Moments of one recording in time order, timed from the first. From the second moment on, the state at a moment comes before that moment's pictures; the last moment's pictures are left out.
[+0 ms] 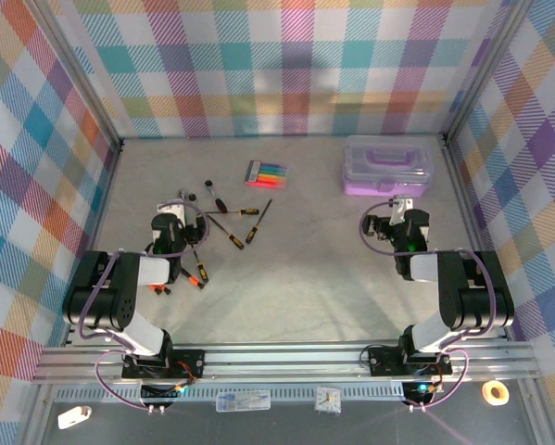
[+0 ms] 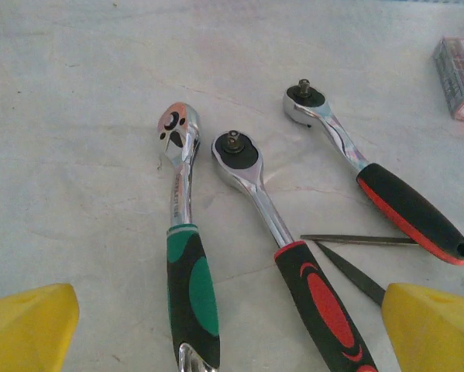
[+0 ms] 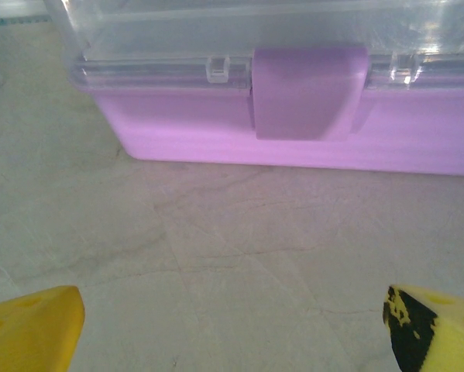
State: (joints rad) left arm -0.07 1.54 0.45 0.62 -0.11 -0.09; right arm 0.01 1.52 0.45 0.61 -0.12 0.04
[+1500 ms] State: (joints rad) left arm -0.14 0.88 0.85 -0.52 0.15 -0.71; right arm -0.01 1.88 1.65 -0.81 0.10 1.12
